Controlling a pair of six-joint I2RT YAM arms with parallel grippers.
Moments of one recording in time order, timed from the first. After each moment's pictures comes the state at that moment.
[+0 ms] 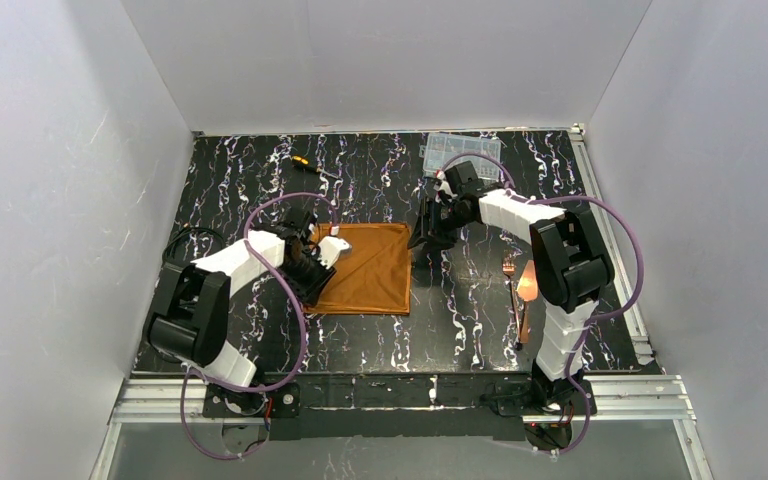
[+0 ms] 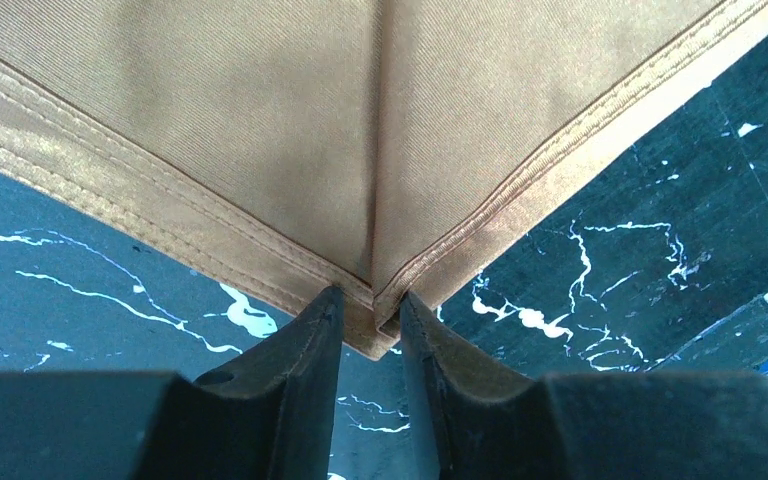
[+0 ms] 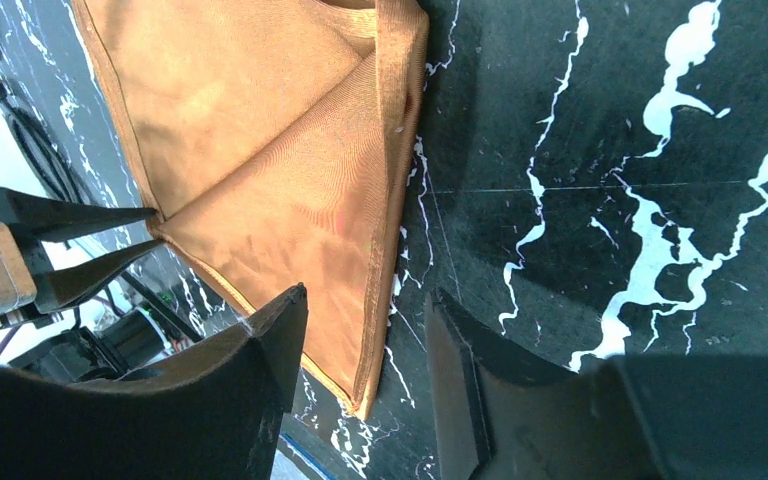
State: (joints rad) left arm -0.35 1.57 0.89 -0.75 0.27 0.46; right arm 0.43 1.92 1.29 -0.45 -0.54 0.52
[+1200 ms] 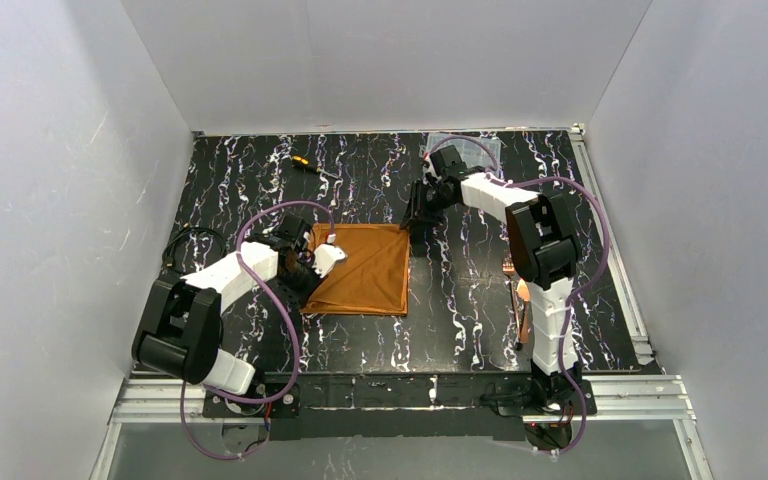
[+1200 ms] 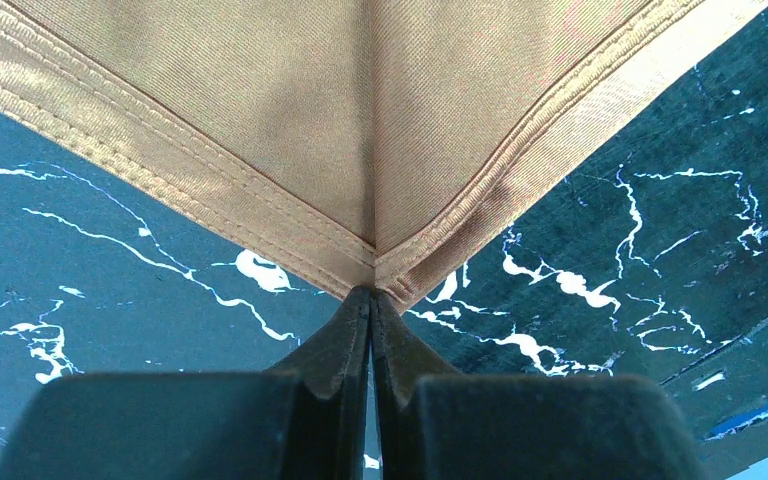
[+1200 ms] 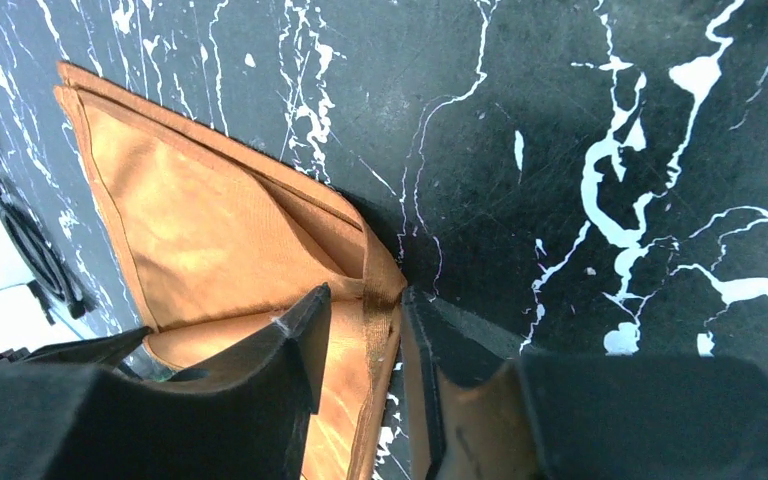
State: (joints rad) left arm -0.36 1.46 0.80 -0.73 0.20 0.53; right arm 0.44 2.16 1.59 -0.46 -0.46 0.53
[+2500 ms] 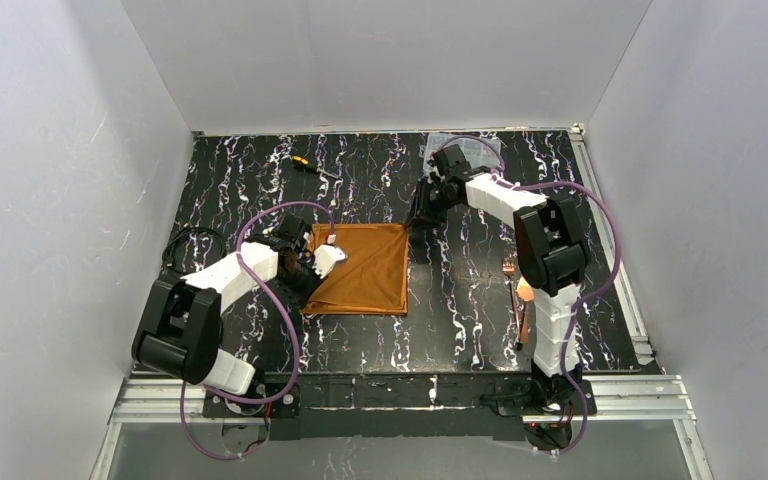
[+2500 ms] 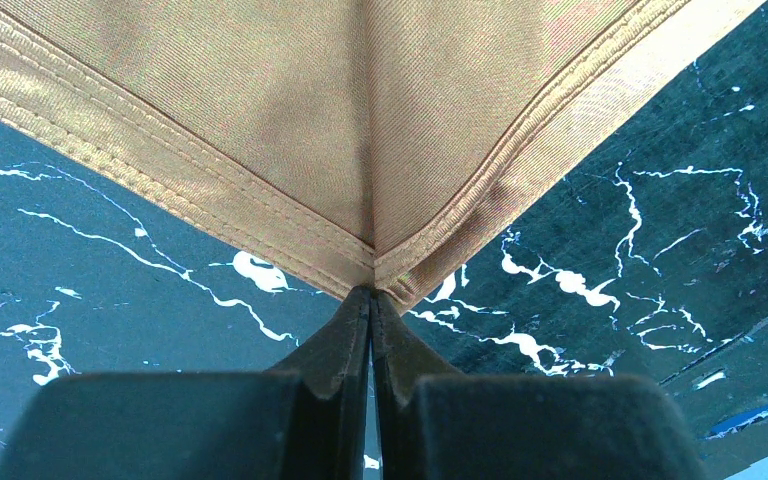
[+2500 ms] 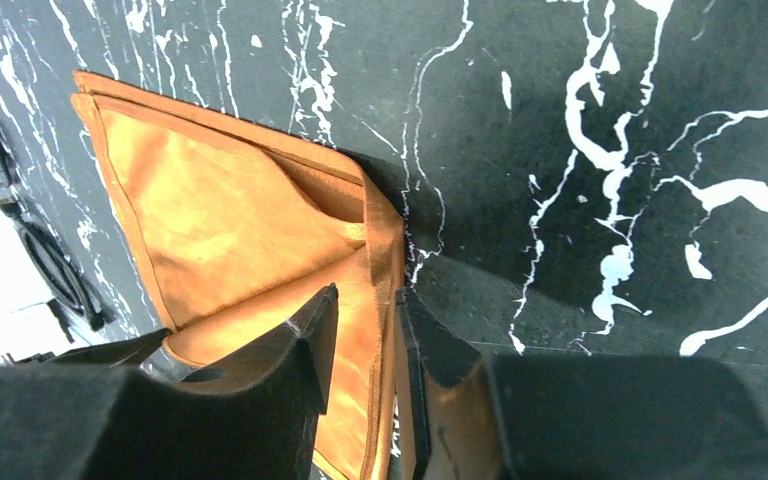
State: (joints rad) left arm -0.36 1.46 0.79 -0.73 0.20 0.53; right arm 0.44 2.09 1.53 -0.47 -0.41 0.59
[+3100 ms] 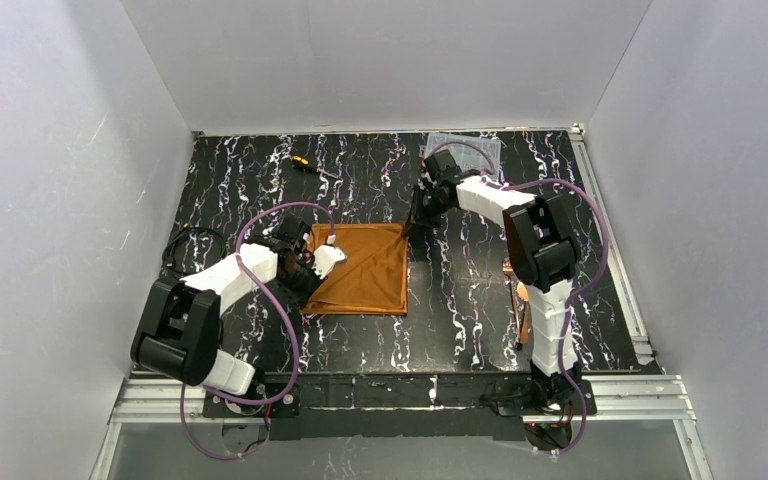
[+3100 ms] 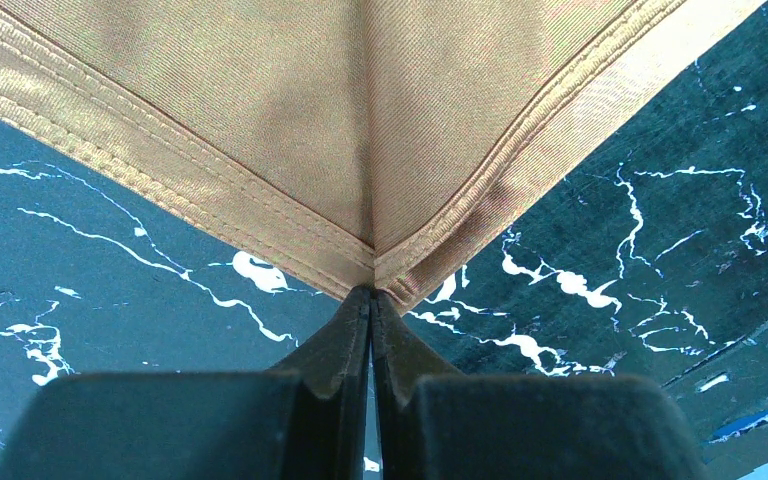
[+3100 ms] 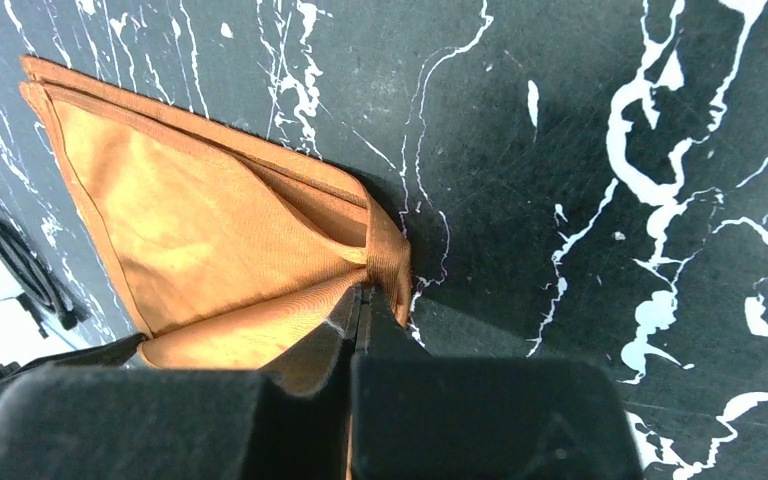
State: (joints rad) left arm -0.36 1.46 0.78 -0.72 0.20 0.53; right arm 0.47 2.15 1.56 -0.48 -0.41 0.57
